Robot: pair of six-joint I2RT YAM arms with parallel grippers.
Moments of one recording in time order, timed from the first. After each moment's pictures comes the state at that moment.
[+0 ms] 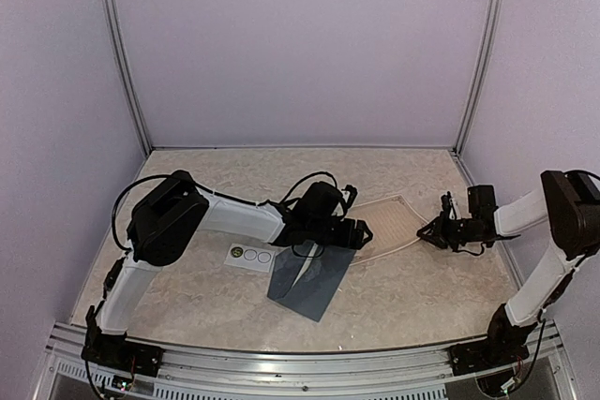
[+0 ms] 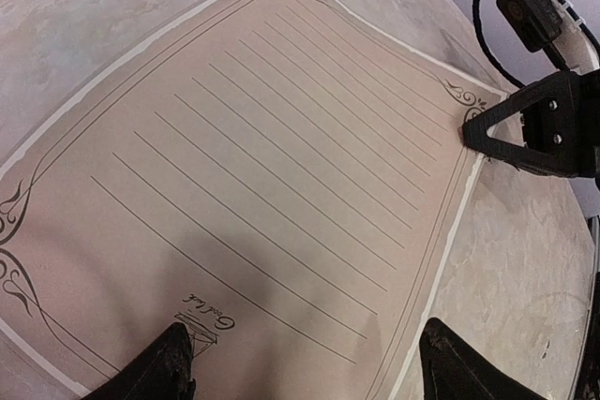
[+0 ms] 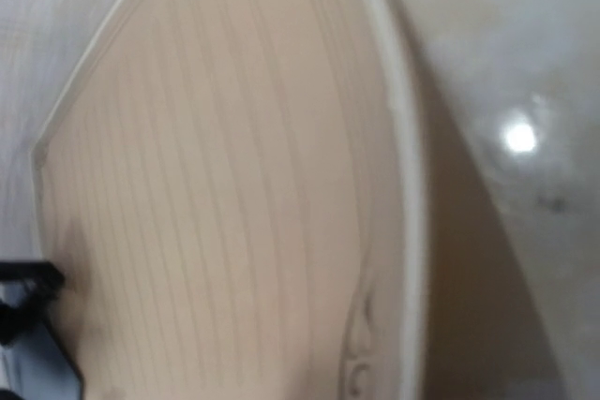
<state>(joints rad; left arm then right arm) -0.97 2.38 1.65 0.13 0.12 -0.52 -0.02 1.64 0.58 0.18 -0.65 0.48</state>
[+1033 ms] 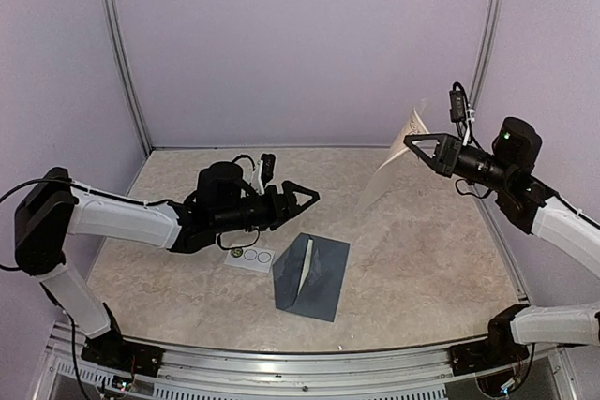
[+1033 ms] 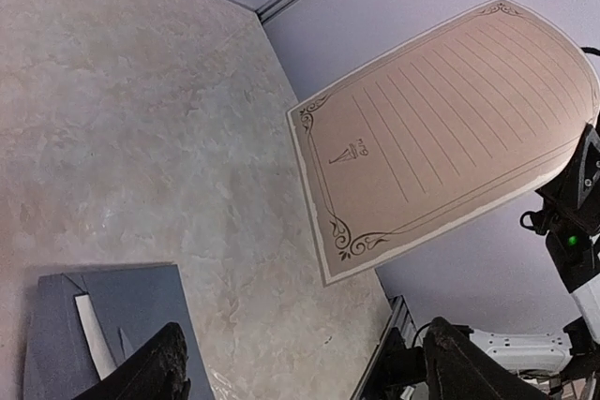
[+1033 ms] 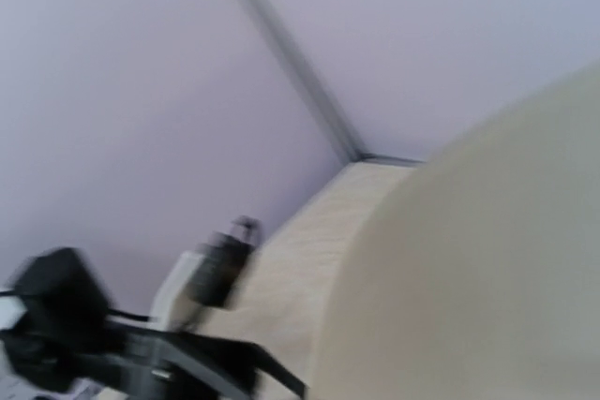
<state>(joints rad) -0.86 1.66 0.91 0.53 0.19 -0.89 0.32 1.01 0.78 0.28 -0.66 0.52</state>
